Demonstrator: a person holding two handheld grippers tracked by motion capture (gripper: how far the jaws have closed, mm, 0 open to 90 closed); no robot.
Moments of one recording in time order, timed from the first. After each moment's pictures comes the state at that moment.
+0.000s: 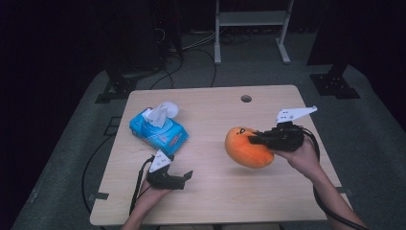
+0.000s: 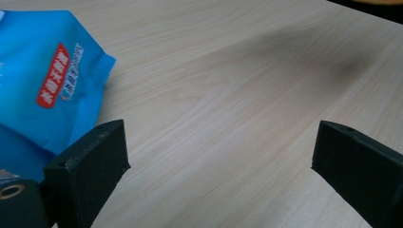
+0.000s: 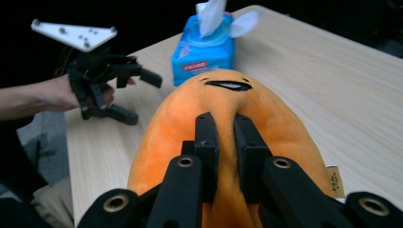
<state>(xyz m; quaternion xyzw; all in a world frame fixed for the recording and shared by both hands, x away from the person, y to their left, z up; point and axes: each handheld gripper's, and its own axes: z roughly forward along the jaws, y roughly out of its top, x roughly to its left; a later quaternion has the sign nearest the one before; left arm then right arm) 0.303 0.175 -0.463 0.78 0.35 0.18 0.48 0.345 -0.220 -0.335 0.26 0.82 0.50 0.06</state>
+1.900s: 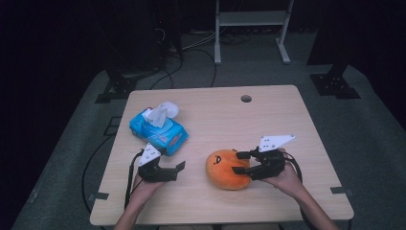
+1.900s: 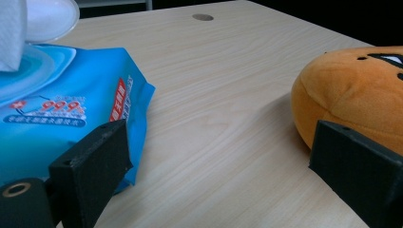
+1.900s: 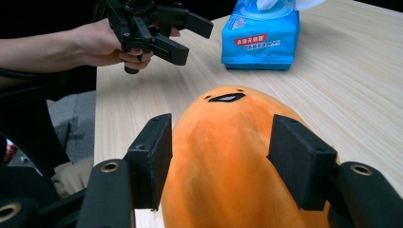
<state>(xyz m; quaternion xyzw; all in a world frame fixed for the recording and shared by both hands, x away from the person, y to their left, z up) 0.314 0.195 -0.445 0.75 0.37 0.20 0.51 0.317 -0.188 -0.402 0.20 0.83 0.52 0.02</state>
